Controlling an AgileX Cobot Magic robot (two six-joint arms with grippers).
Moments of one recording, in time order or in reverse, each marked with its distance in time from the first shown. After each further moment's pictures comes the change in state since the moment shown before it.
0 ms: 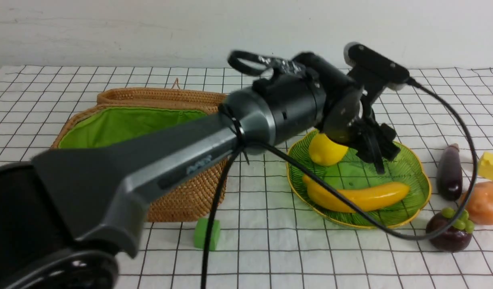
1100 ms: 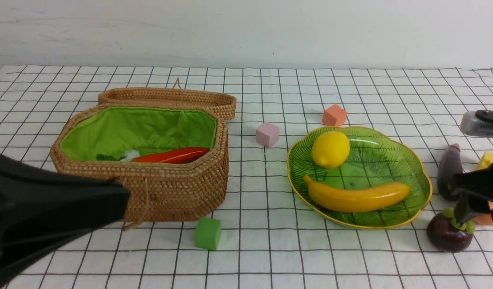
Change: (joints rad) right arm -0.143 0.988 0.001 -0.169 -0.297 0.032; left arm 0.000 -1.447 1.077 -0.250 -0.025 0.092
